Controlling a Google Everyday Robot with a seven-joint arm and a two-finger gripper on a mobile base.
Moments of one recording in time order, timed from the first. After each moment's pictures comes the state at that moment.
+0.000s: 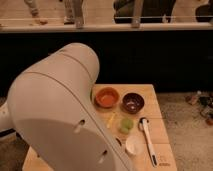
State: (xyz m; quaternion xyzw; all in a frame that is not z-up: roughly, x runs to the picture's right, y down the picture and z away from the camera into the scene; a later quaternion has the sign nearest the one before) arm -0.293 0.269 0.690 -0.06 0.41 0.85 0.32
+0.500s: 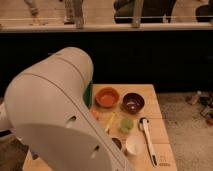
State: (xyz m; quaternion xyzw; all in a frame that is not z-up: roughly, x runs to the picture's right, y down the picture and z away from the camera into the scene) arm -0.324 0.280 0.693 -0.09 0.42 0.83 0.35
